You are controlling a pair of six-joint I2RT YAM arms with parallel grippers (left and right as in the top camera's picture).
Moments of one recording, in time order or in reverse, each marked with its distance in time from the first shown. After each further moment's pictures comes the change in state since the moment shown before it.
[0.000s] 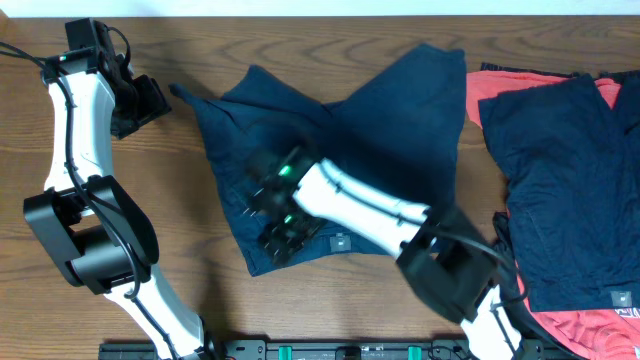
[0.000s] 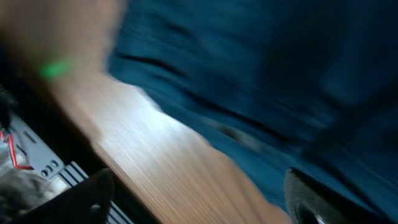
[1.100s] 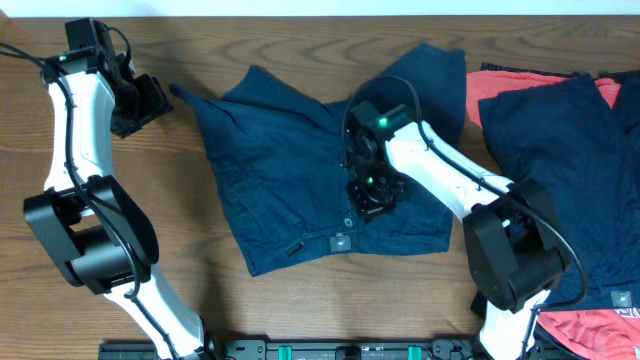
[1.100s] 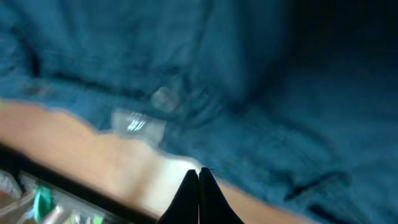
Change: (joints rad) left arm 0.000 0.000 0.000 0.003 0.035 0.000; right arm -0.362 -0.169 -0.282 0.014 0.071 0.101
